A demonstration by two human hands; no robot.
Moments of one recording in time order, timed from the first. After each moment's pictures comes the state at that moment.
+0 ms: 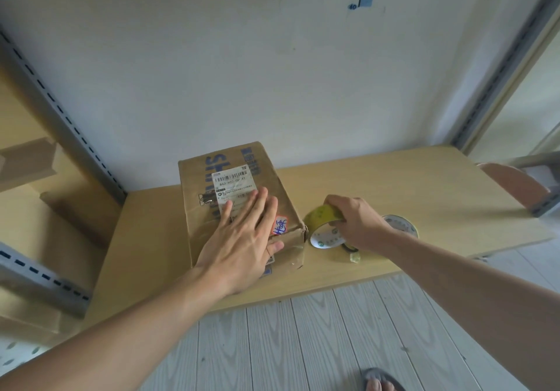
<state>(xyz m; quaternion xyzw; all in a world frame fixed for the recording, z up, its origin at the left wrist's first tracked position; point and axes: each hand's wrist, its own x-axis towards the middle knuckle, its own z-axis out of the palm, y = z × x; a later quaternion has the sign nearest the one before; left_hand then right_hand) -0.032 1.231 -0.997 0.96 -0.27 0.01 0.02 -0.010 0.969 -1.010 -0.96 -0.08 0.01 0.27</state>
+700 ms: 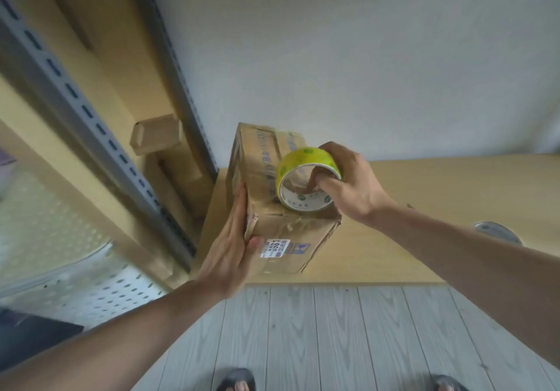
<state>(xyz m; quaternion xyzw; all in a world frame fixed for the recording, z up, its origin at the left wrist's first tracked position) -0.083 1.397 -1.018 0.89 -0.16 0.10 0.41 -0.016 1.161 -0.925 -0.86 -0.18 -0.07 0.48</state>
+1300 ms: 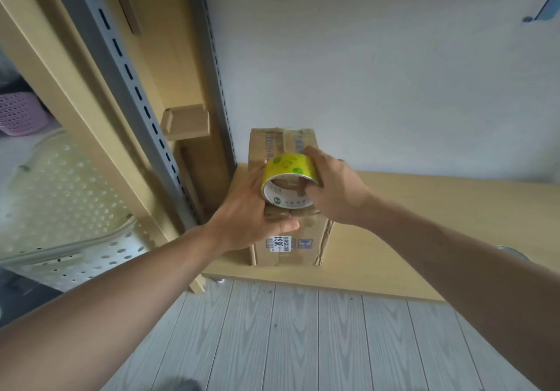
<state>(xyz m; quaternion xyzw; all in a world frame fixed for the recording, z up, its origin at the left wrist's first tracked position) -0.043 1.414 -0.970 0.92 -0.17 0.06 0.35 -0.008 1.220 -0.911 -0.90 -0.26 -0.01 0.34</state>
